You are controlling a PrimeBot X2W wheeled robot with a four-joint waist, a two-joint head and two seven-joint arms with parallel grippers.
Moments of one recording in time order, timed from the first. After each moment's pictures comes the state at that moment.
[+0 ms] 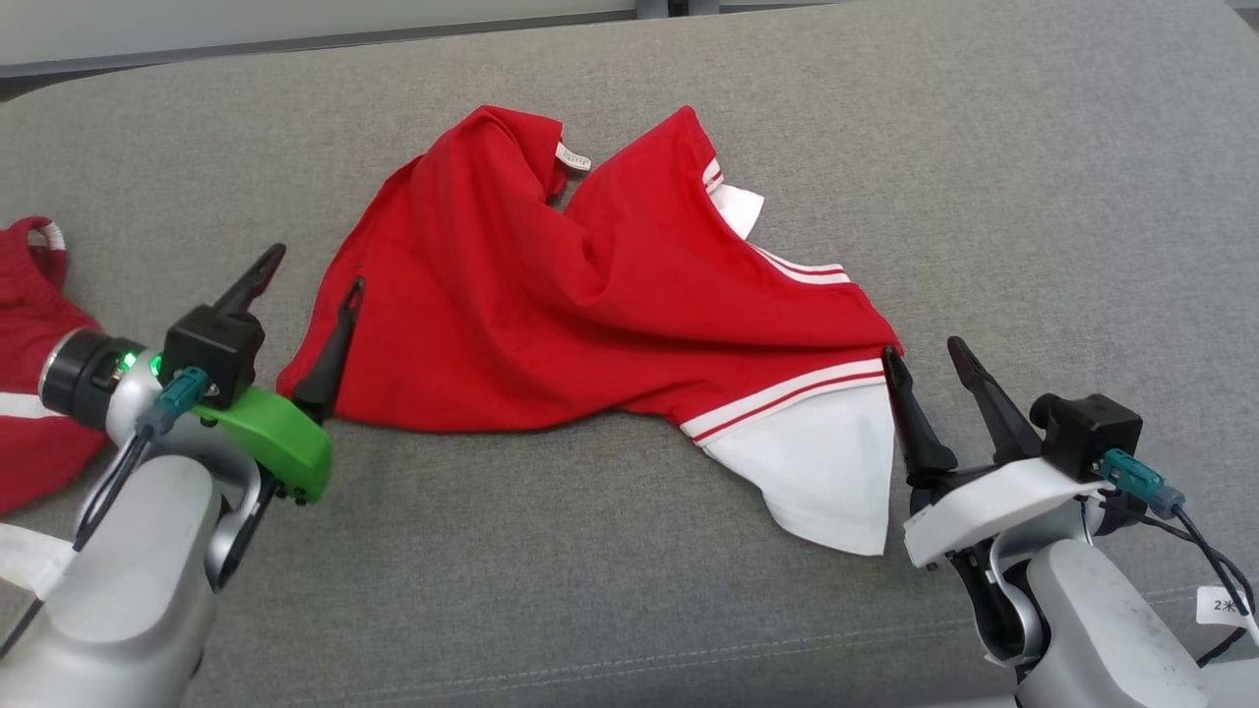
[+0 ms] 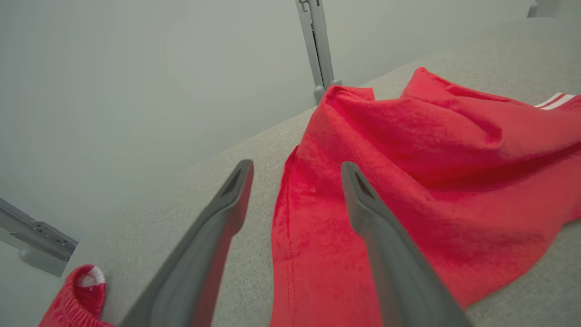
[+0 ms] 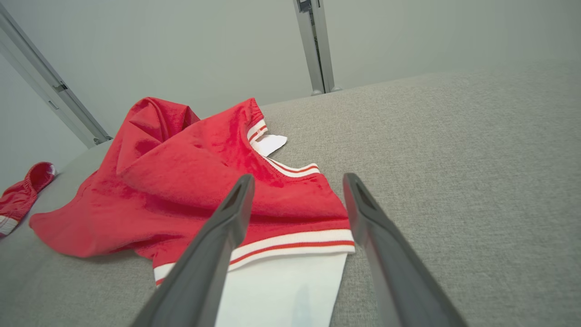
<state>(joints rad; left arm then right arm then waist) -0.63 0.48 -0.62 0.56 -0.42 -0.07 -0.26 -0.28 -0.16 0.23 0.35 0.44 0.13 -0.26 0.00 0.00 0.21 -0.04</state>
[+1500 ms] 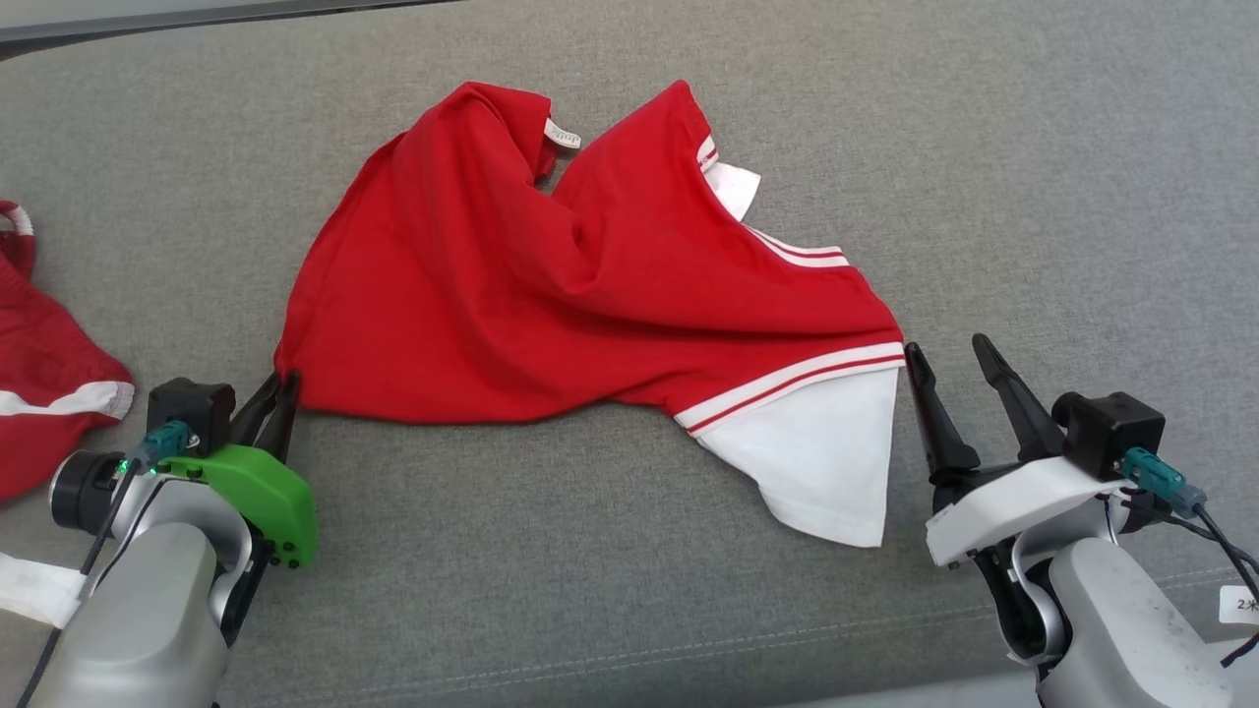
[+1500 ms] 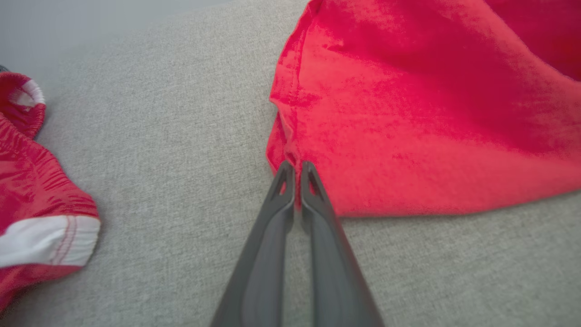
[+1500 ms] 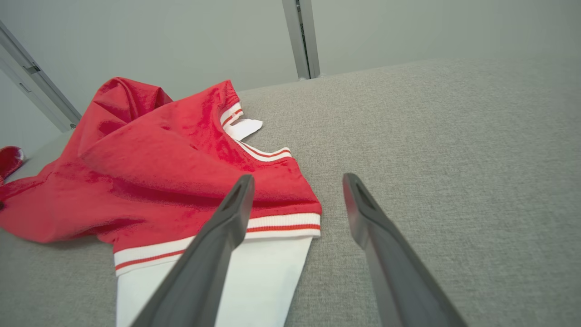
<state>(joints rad) -0.60 0.36 -0.54 0.91 -0.52 -0.13 -0.26 -0.28 -0.20 0.22 0.34 0.43 0.13 -0.26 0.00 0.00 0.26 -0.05</state>
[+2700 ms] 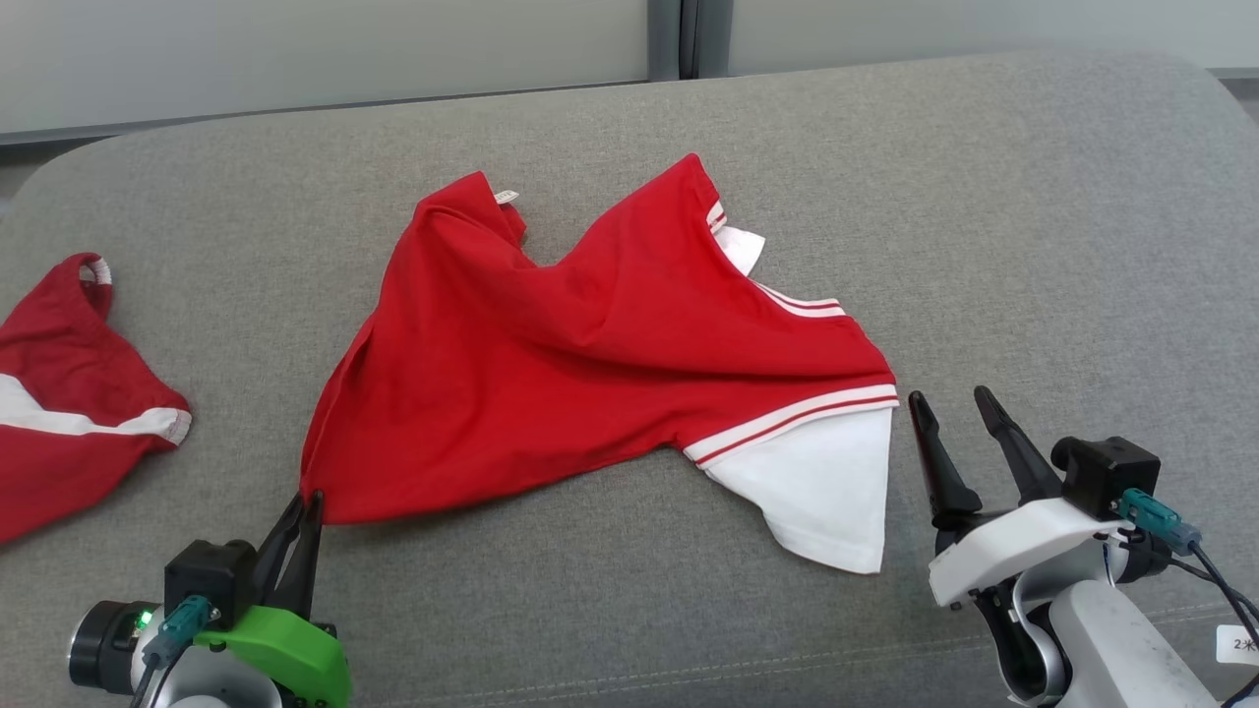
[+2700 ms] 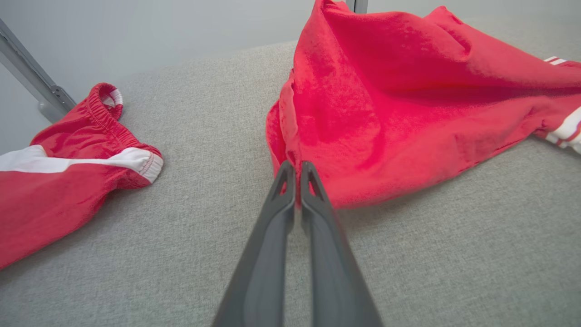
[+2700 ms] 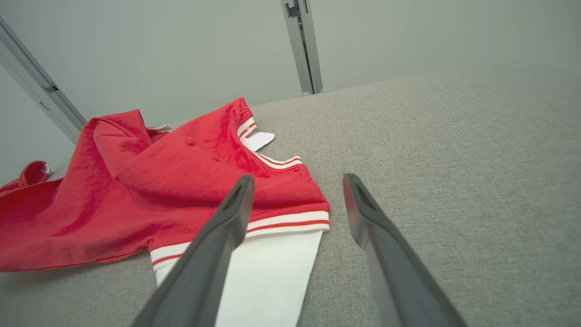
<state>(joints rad) -0.13 0.42 -0.39 0.32 -0.45 0.04 -0.19 -0.22 -0.18 0.21 0.37 0.45 0.13 -0.26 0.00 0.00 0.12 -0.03</state>
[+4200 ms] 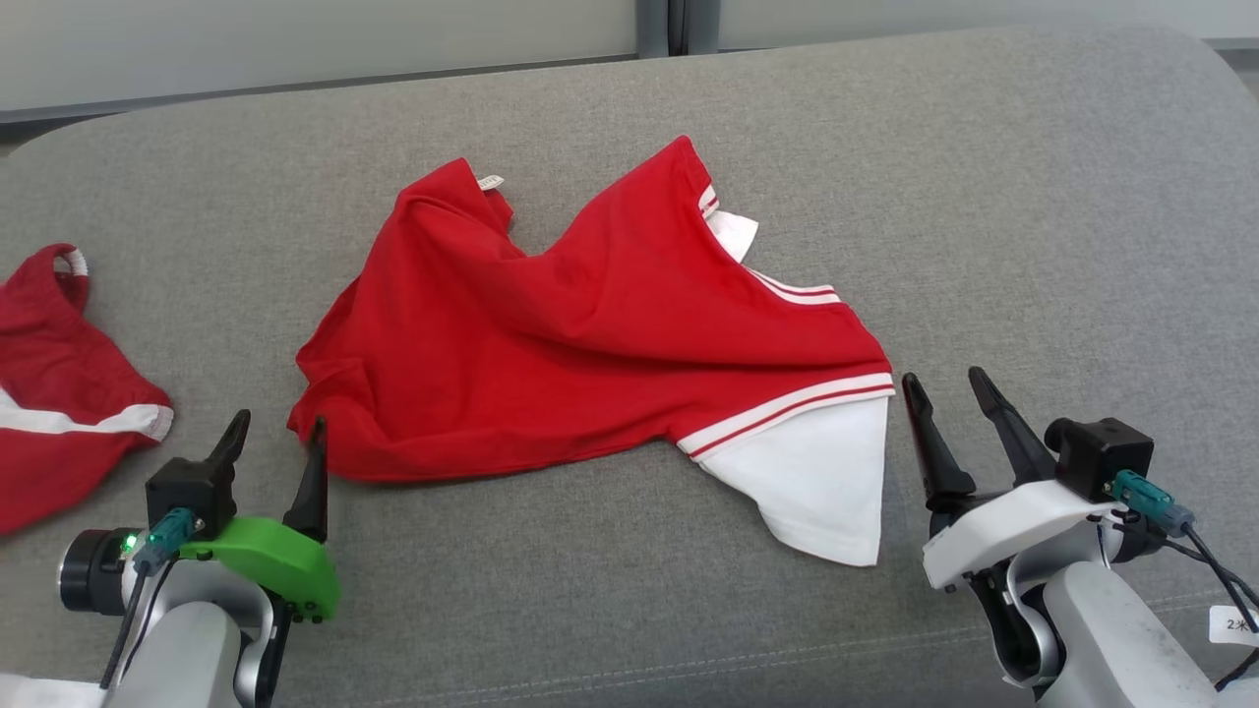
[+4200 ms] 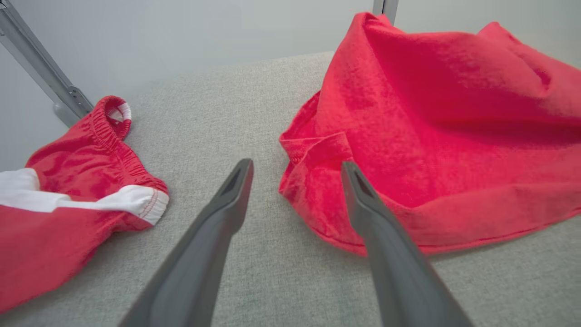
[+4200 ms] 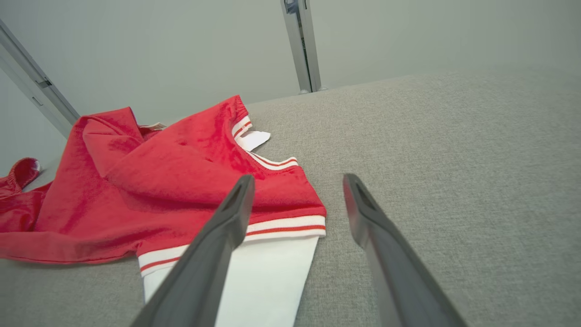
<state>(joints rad) -0.36 0.30 -0.30 0.67 -0.36 -0.04 -0.26 -0.25 -0.18 0.21 0.39 0.43 0.13 -0.26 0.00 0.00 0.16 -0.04</state>
